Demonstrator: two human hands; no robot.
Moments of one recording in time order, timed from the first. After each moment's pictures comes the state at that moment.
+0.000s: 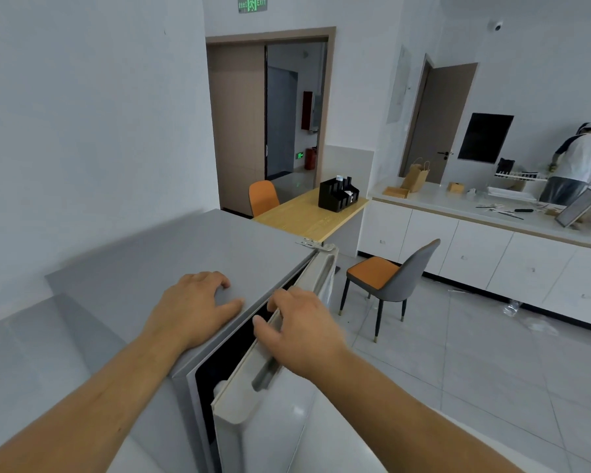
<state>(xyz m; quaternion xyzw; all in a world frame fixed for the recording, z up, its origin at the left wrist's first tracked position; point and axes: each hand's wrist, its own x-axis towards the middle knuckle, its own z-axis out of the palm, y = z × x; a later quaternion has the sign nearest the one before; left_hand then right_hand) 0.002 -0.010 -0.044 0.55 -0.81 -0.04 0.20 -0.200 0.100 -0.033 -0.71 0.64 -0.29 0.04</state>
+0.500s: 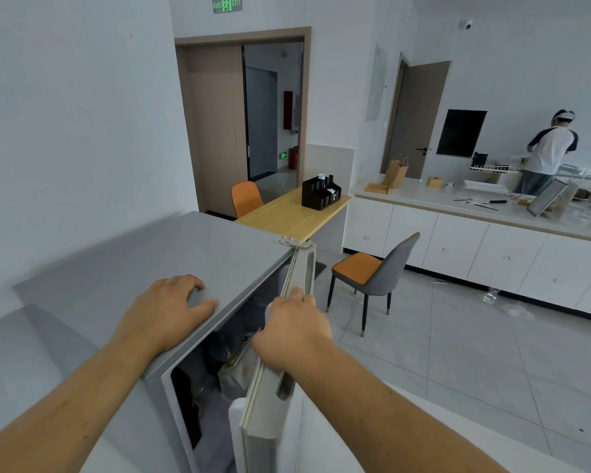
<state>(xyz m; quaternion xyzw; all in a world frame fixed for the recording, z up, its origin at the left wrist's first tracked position) 0.004 -0.009 -0.048 0.55 -0.81 -0.04 0.21 -0.207 0.106 -0.027 -0.62 0.78 -0.07 0.07</state>
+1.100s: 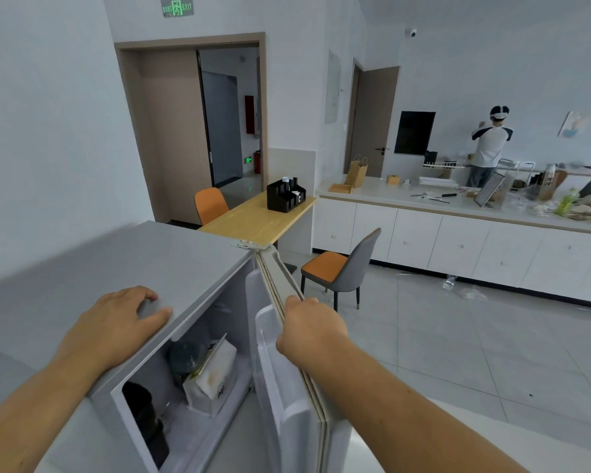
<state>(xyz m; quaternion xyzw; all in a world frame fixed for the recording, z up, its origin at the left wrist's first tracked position) 0.008 -0.018 -0.056 0.54 -0.81 -0.04 0.21 -0.286 0.149 -0.028 -0.58 0.81 -0.08 0.03</state>
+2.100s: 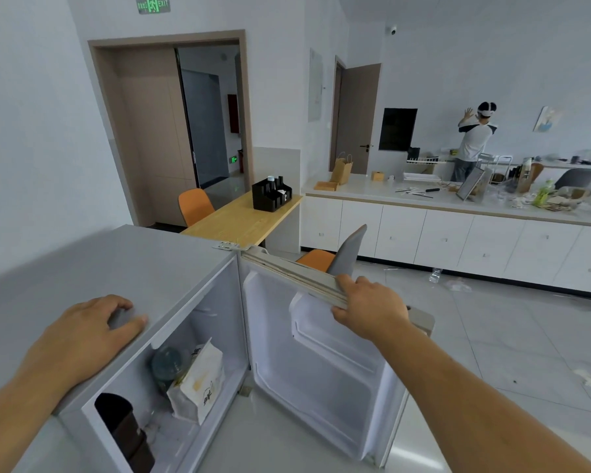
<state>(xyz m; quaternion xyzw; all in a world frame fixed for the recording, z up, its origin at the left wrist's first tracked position) 0.015 -0.032 -0.065 0.54 -0.81 -0.04 0.22 -0.441 0.160 -0.059 -0.55 0.82 -0.07 -0.10</state>
